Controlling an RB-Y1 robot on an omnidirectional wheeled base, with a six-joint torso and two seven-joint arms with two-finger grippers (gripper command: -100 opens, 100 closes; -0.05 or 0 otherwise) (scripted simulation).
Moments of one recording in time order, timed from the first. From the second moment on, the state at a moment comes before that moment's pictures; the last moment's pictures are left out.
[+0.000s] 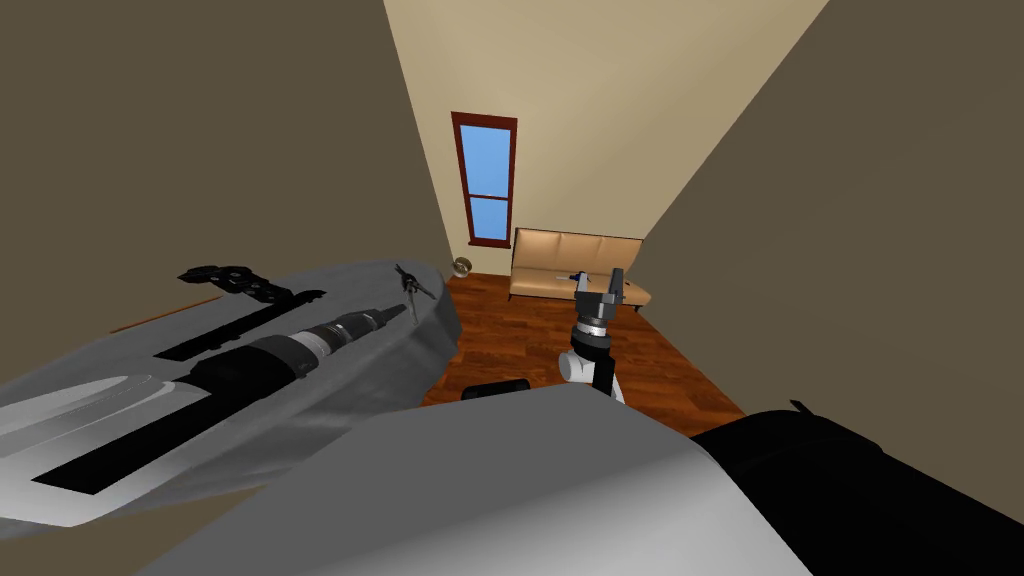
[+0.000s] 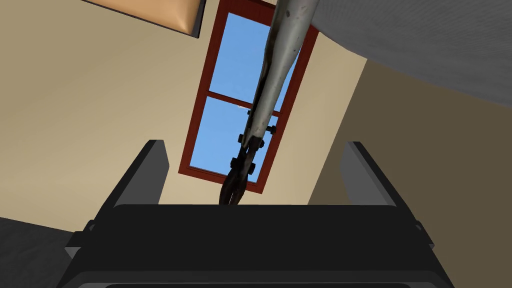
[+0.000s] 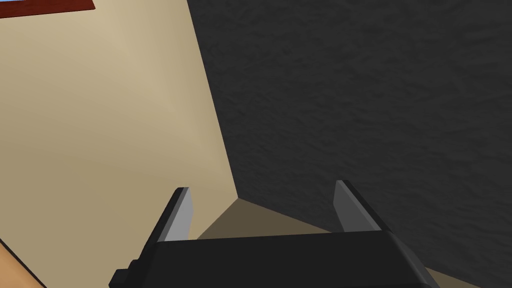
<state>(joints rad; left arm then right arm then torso) 0.93 1.36 0.39 -2.42 -0.17 0.22 0.17 0.47 0.03 0.00 -2.28 -0.07 -0.63 -0.09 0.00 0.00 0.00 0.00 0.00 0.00</state>
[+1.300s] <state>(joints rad) 0.99 1.56 0.49 -2.37 -0.12 0.37 0.24 0.47 0.03 0.00 -2.28 -0.07 -0.63 -0.09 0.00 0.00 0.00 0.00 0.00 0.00</state>
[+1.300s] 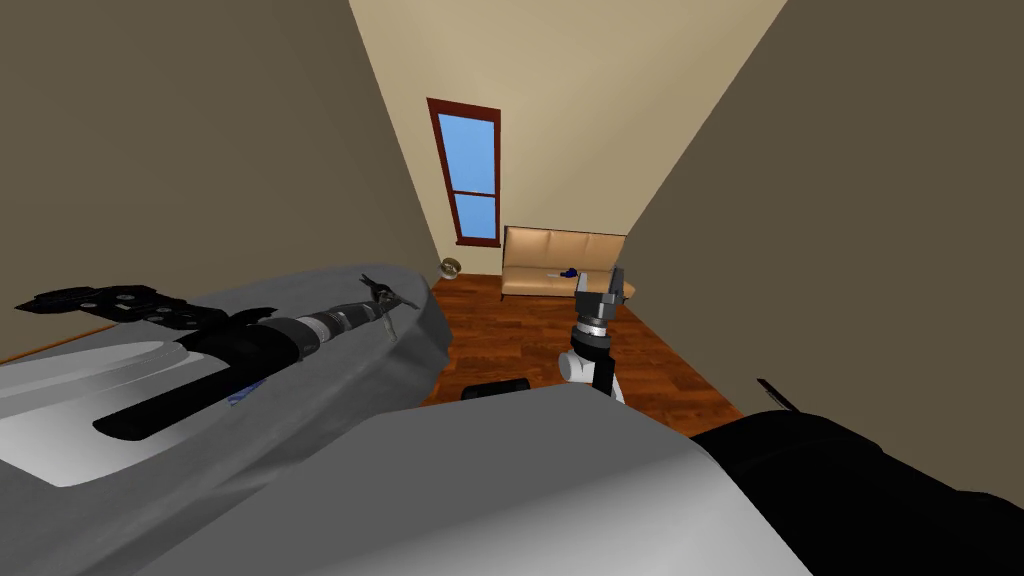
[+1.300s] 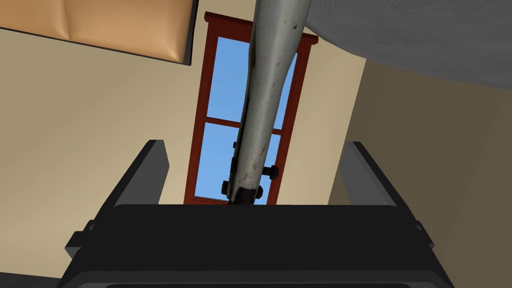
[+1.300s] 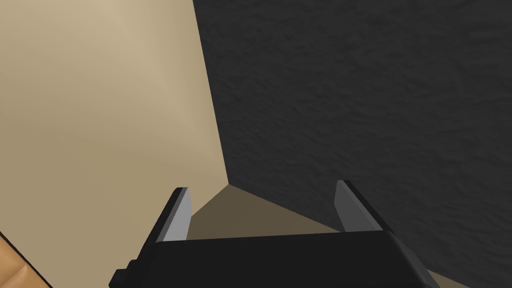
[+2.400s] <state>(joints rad) 0.92 1.55 0.44 -2.16 -0.10 0.27 0.26 0.47 0.03 0.00 -2.28 -0.07 -0.63 -0.09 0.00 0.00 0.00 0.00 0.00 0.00</state>
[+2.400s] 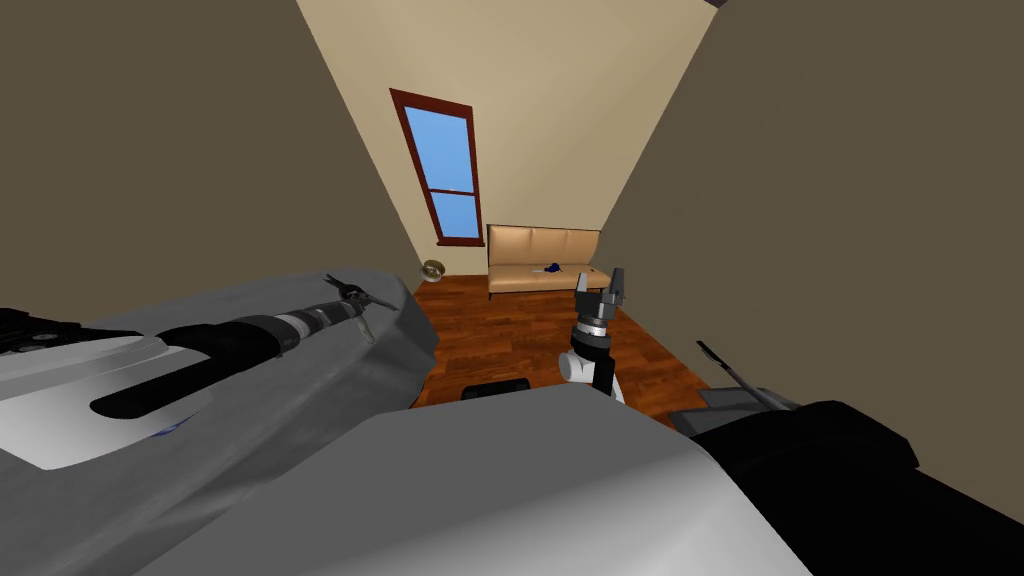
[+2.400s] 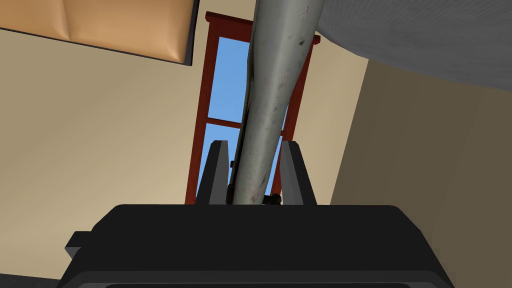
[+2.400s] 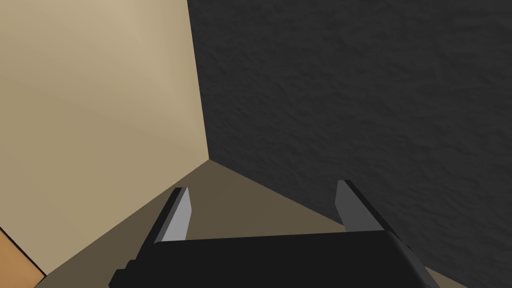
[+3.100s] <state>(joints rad) 0.94 1.55 0.45 -2.21 -0.10 0.30 0.25 0.47 0.03 0.00 -2.28 -0.07 -0.63 -0.09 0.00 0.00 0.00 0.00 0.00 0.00</state>
